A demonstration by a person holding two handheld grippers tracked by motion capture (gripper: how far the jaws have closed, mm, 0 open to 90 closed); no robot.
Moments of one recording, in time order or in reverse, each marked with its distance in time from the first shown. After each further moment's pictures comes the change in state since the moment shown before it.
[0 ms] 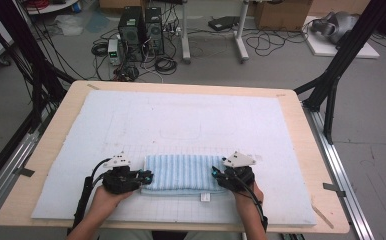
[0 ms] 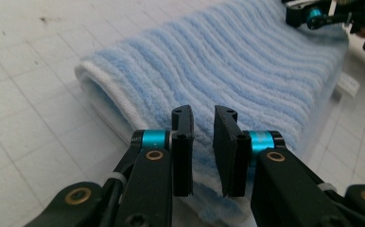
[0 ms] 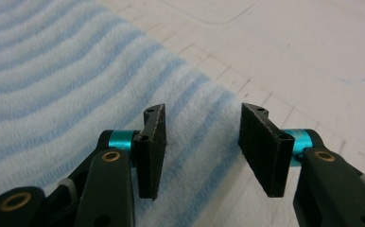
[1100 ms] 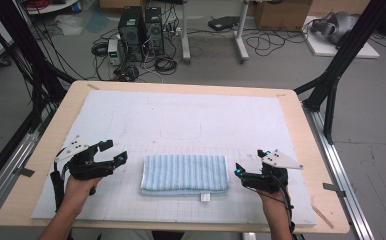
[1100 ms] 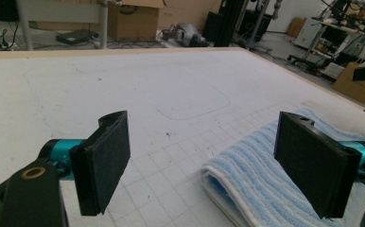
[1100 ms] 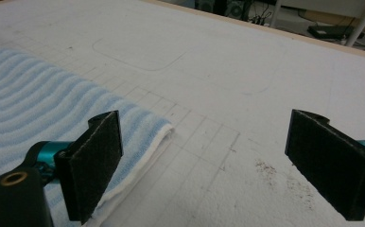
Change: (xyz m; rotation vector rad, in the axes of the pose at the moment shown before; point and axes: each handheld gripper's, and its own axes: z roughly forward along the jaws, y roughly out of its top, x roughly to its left) left arm 0.039 0.017 -0.071 -0.405 0.162 -0.007; right arm -0.049 -0.013 -0.066 -0.194 -0.051 0.163
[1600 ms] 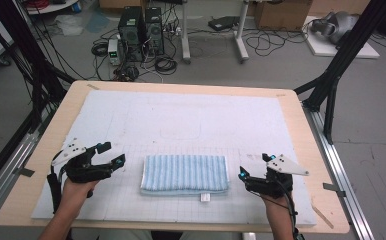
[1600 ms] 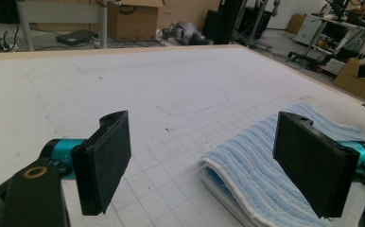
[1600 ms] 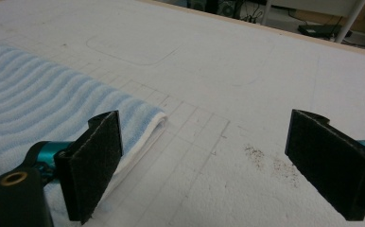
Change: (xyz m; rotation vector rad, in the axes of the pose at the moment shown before) left arm -0.003 -0.001 -0.007 0.003 -0.003 0.019; right arm 0.000 -0.008 -0.012 -0.003 -0.028 0.010
